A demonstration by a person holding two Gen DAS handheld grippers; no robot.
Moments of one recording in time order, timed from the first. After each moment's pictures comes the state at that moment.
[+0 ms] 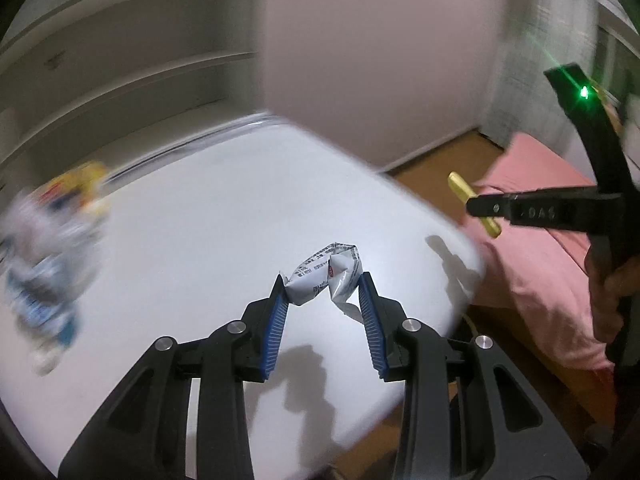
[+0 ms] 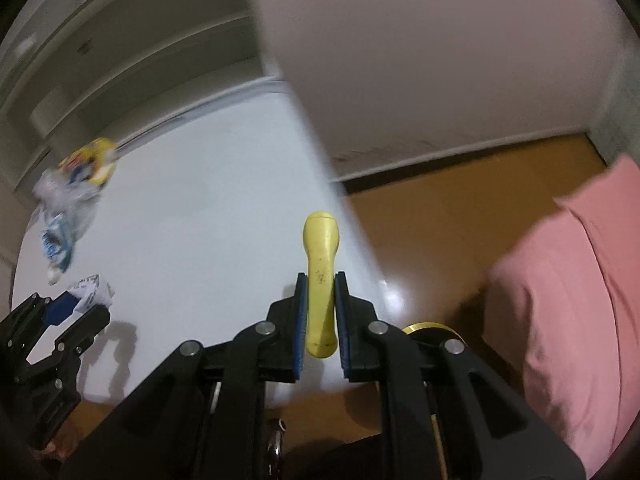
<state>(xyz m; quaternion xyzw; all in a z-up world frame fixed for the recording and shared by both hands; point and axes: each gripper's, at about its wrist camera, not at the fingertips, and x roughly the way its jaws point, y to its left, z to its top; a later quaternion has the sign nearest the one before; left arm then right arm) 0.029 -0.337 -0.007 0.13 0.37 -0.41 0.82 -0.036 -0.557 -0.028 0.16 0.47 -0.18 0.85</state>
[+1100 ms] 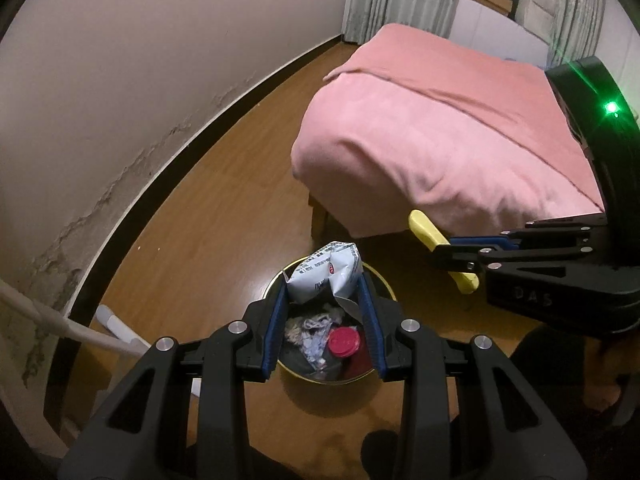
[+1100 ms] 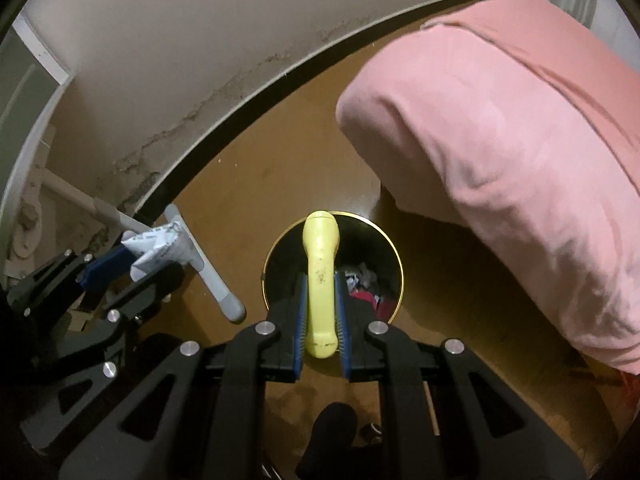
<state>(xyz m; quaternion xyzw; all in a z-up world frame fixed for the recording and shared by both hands) -0.101 -0.577 -0.181 0.26 0.39 -0.57 0.67 -0.231 -0.683 -0.211 0.32 0.49 -0.31 0.75</state>
